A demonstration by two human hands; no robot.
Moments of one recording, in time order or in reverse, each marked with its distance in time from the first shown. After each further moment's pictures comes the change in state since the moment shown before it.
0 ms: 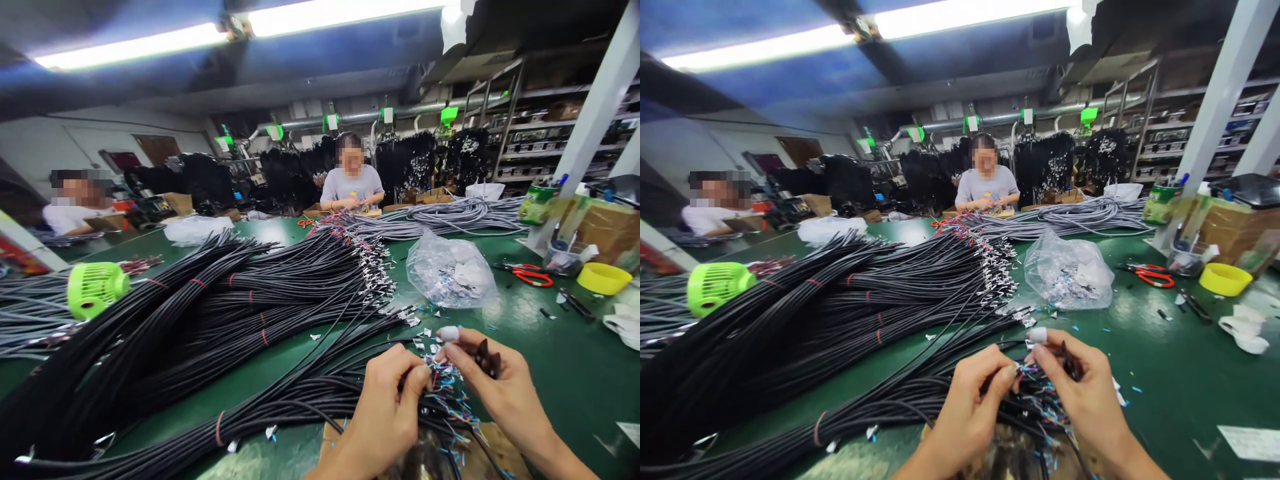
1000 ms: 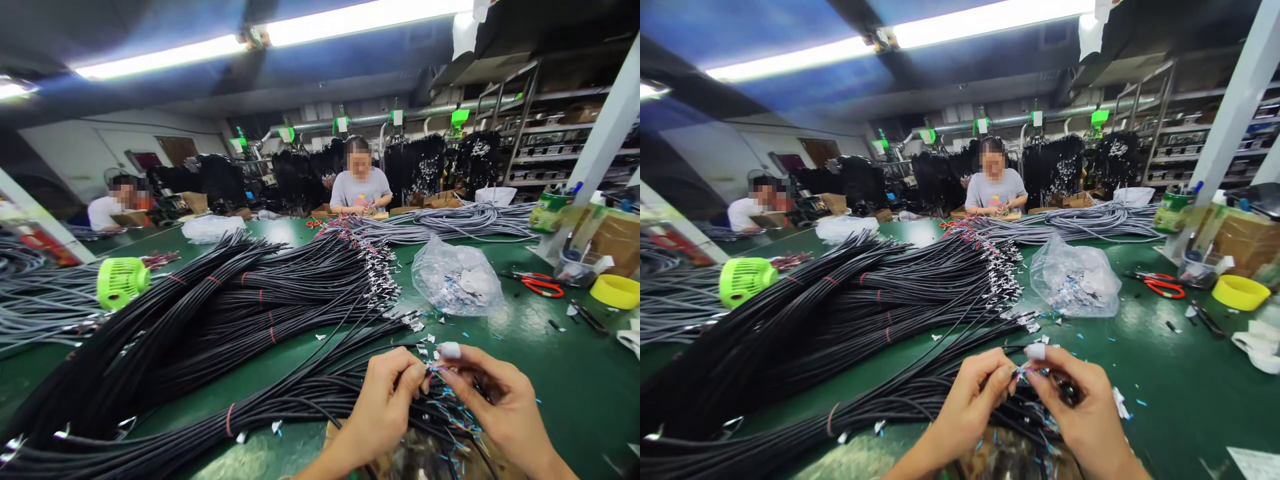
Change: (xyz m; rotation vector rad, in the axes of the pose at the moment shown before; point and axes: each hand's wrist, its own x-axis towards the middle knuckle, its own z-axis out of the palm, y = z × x) left_hand 0.004 -0.007 -0.002 -0.216 -0.056 -0.089; right_hand -0.005 0.007 -0.001 -0.011 -0.075 -0.196
